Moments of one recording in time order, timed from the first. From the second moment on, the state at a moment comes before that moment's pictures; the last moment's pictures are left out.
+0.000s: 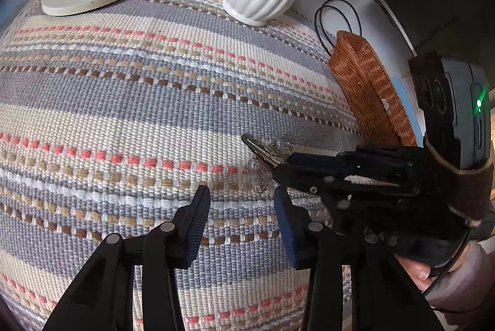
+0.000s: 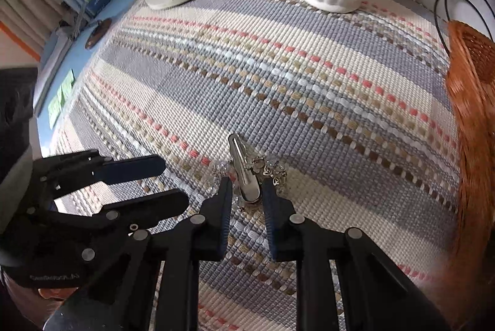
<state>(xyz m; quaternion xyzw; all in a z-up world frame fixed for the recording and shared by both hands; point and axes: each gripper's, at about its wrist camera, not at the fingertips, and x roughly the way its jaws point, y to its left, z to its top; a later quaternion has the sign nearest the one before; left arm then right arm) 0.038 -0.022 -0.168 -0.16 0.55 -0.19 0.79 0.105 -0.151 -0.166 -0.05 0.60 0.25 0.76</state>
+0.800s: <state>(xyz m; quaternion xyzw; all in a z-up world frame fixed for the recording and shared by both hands) 0.082 -0.102 -0.175 -0.03 0.56 -0.15 0.82 0.096 -0.241 -0.164 0.02 0.60 0.16 0.79</state>
